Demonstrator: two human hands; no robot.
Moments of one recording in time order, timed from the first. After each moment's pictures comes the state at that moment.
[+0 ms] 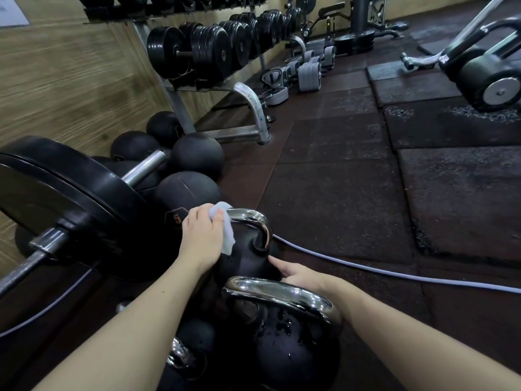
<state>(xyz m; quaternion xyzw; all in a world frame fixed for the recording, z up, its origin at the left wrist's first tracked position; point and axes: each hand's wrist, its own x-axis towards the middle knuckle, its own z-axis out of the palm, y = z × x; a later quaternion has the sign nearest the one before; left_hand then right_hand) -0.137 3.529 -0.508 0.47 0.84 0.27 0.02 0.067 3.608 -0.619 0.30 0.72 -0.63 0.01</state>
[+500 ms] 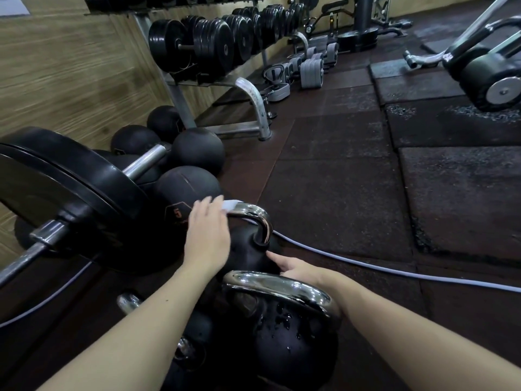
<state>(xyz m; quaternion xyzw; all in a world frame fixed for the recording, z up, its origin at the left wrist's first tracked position) -0.124 3.524 -0.518 0.53 0.81 0.23 -0.07 0.061 3.614 -0.625 0.32 0.71 -0.63 0.02</state>
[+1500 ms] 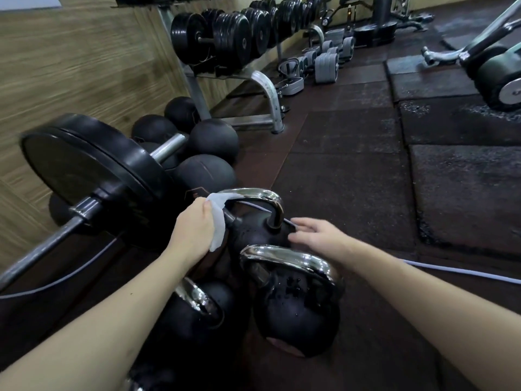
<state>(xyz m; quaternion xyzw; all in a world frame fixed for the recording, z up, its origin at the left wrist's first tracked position) -0.117 3.443 -0.456 0.42 0.85 0.31 0.06 0.109 3.580 -0.529 0.37 0.68 -0.62 -0.14</state>
